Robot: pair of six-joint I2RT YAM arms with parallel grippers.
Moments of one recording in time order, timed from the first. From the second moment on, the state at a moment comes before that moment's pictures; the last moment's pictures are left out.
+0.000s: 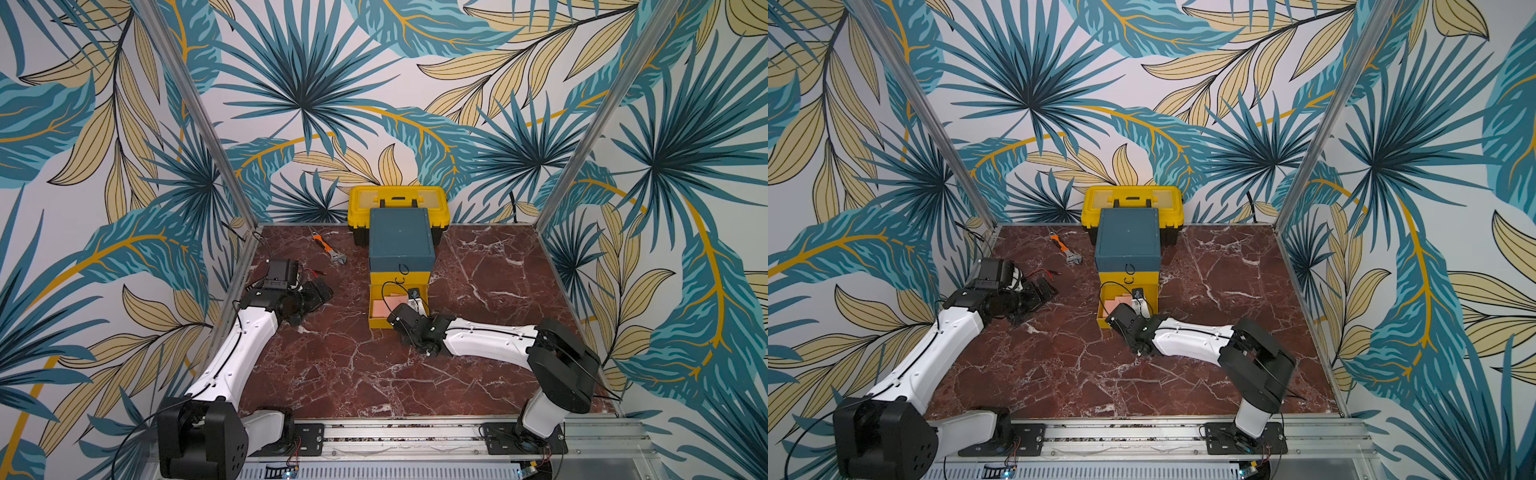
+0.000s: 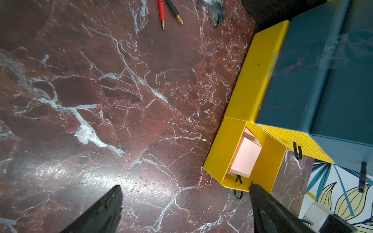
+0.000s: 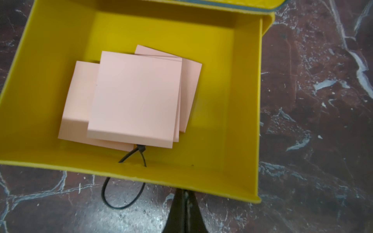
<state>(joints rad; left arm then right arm) -0.06 1.23 0.97 -0.72 0.26 -0.74 0.93 1.72 1.03 -0.39 0.54 0.70</state>
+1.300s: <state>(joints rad) -0.06 1.34 1.00 -0.67 0.25 -0.74 0.89 1.93 1.17 -0.13 0.74 0.50</state>
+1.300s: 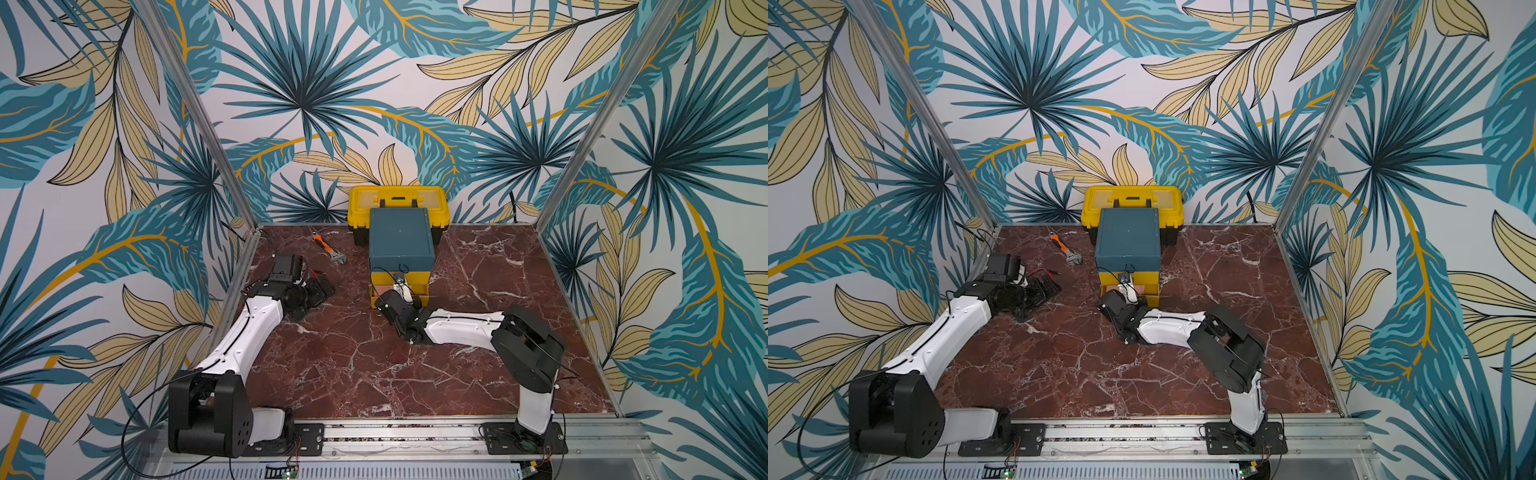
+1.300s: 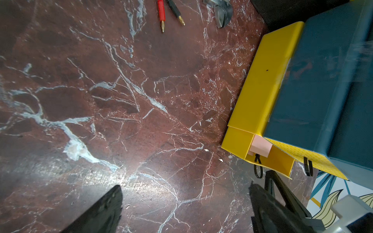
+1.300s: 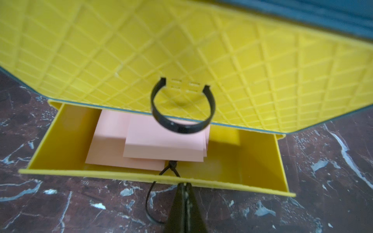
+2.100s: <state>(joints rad) -0.06 1.41 1.00 -0.60 0.27 -0.74 0.87 2.04 1.26 -0.07 0.85 0.48</state>
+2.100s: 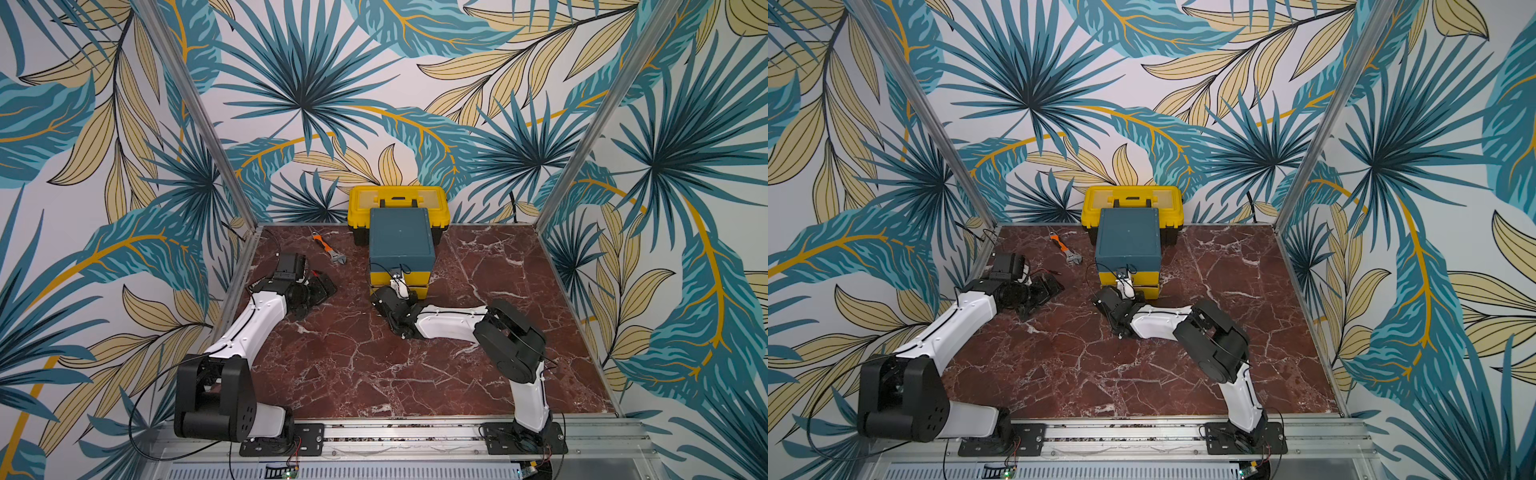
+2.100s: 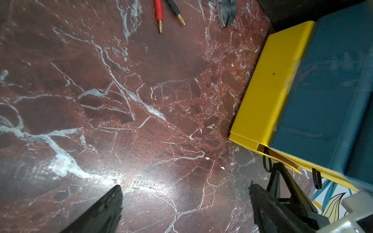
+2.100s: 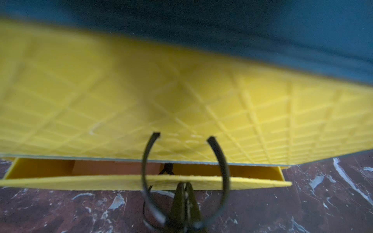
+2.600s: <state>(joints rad) -0.06 1.43 1.00 -0.58 0.28 -0.74 0.87 2.05 1.28 -0.07 0.86 0.48</state>
